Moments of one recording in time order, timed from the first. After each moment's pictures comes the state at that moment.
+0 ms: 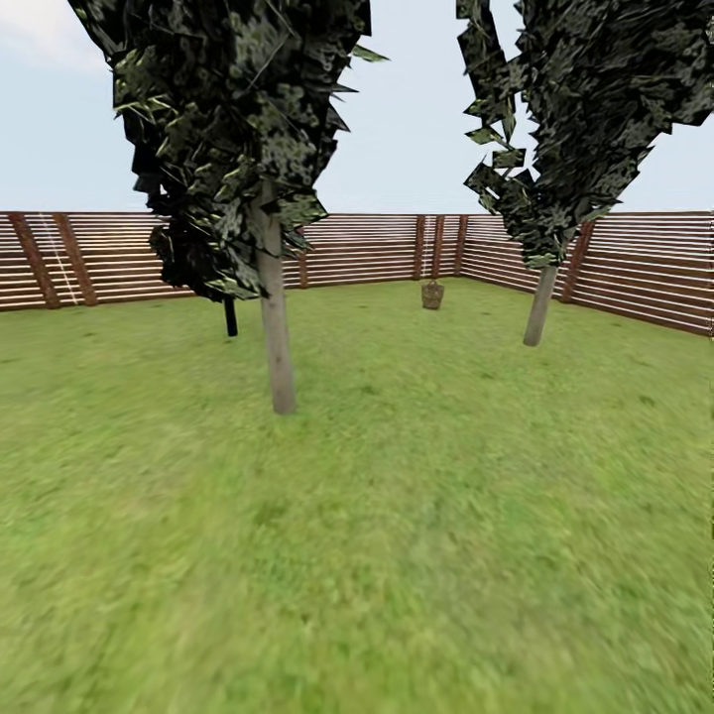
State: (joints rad) left arm 0.10 0.02 0.00 0.00 0.00 0.00 0.00; right arm -0.06 0.01 0.01 0.07 0.04 0.00 -0.19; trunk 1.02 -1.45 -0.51
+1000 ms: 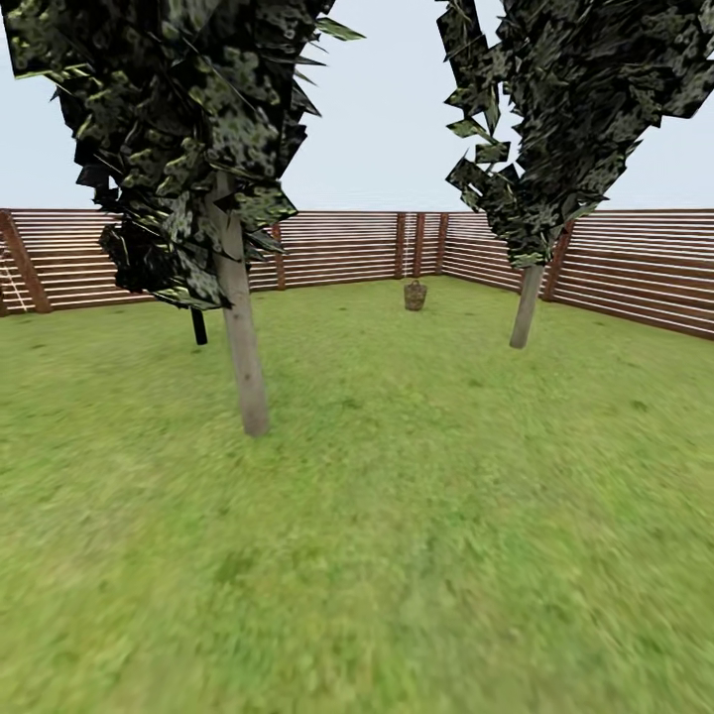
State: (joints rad) left arm 0.10 0.02 0.06 -0.06 0.15 0.00 0.00; right arm -0.06 0.00 0.00 0.07 0.02 0.03 -0.19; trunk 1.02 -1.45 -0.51
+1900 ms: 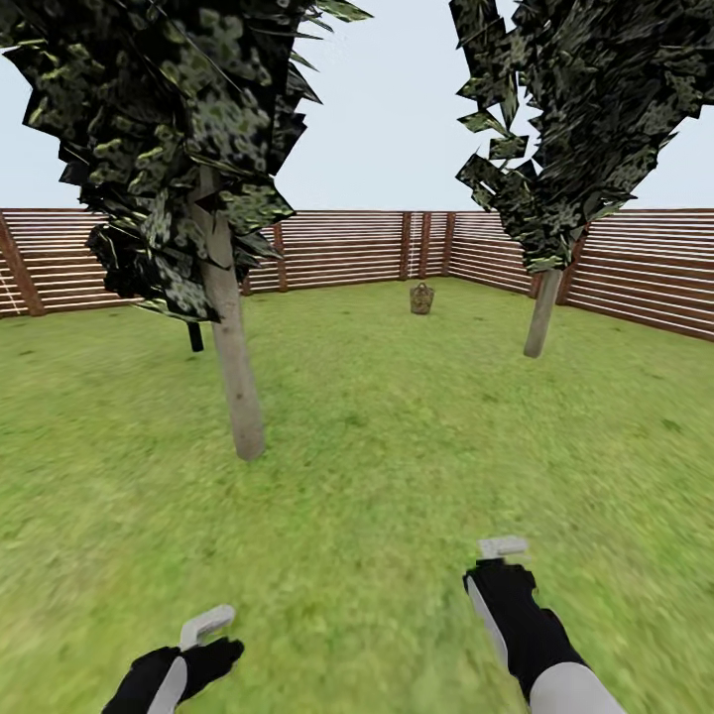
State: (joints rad) left arm -0.27 0.03 0.10 -0.85 0.35 0.57 0.11; right arm -0.52 0.05 0.03 -0.77 0.06 0.68 -0.38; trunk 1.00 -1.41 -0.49
